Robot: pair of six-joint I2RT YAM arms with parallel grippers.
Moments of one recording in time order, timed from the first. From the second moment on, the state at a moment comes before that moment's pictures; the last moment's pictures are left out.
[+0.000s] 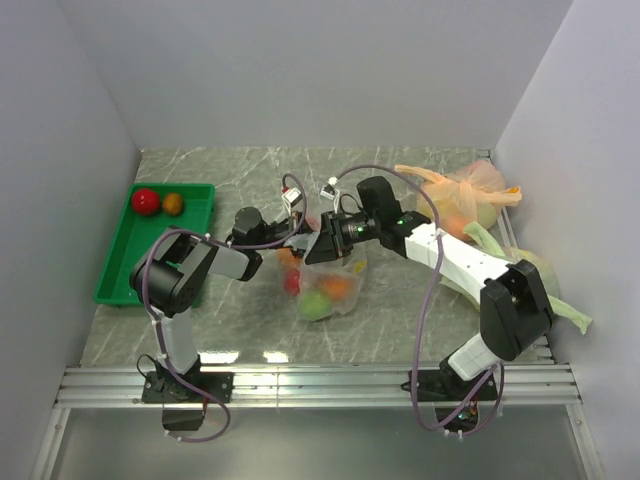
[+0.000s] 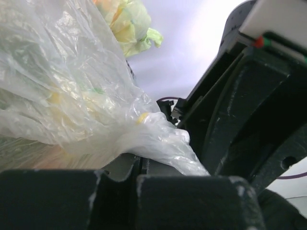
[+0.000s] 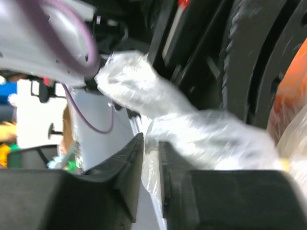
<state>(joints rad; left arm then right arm) -0.48 1.88 0.77 1.22 1.04 -1.30 0.58 1.56 1.11 -0.16 -0.90 0.45</state>
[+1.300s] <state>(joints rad) -0.49 1.90 0.77 1.28 1.02 -1.39 0.48 1.49 1.08 -0.27 -0.76 0.33</state>
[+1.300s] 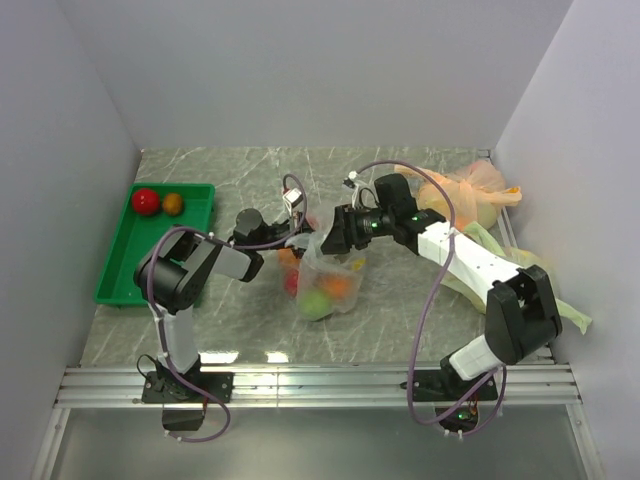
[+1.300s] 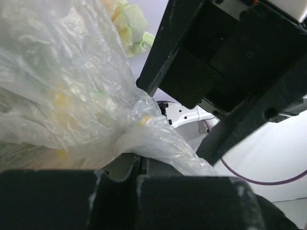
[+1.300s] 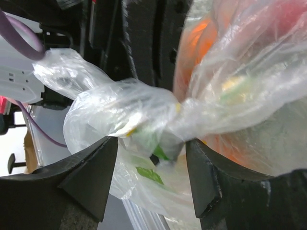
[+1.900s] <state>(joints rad) -0.50 1.98 0.82 1.29 1.03 -1.42 0.46 1.61 1.02 0.00 -0.89 0.60</state>
